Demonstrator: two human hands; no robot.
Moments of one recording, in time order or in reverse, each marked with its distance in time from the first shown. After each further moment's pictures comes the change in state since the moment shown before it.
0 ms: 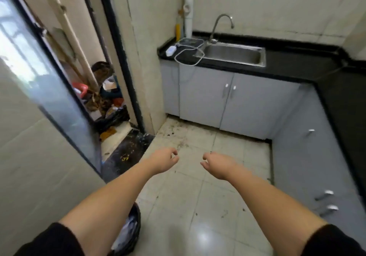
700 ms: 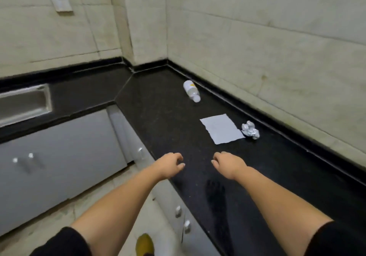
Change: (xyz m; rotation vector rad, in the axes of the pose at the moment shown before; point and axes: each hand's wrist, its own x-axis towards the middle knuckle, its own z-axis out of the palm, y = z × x) left_hand 0.195 0.592 0.183 0.354 -0.371 0.867; right_hand -0.232 0.521 -0.012 0.381 0.236 1.006
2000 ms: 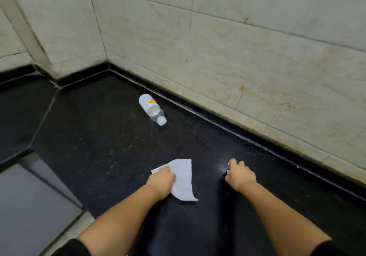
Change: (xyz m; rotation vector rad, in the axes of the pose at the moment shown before) left_hand 0.240 0.013 -0.024 0.442 -0.207 0.312; right_hand 0.151 0.106 -0.022 0.139 0.023 0.655
